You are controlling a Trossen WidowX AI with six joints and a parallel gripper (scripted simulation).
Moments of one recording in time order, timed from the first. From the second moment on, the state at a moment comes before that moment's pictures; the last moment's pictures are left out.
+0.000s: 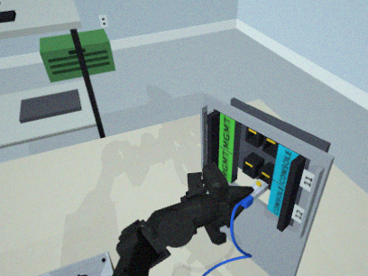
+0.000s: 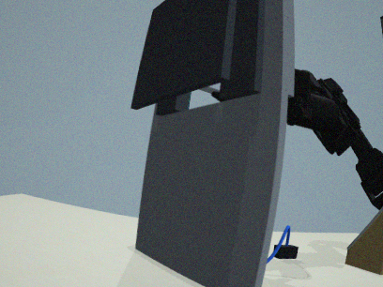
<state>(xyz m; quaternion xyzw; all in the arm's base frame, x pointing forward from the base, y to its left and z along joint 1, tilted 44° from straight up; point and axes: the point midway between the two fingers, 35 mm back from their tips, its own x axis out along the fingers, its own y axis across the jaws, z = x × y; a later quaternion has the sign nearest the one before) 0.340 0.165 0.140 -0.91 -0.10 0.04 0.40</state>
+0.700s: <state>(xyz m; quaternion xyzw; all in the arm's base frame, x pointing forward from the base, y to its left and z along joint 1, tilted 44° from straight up) 0.339 0.167 0.142 -0.91 -0.10 0.04 0.40</state>
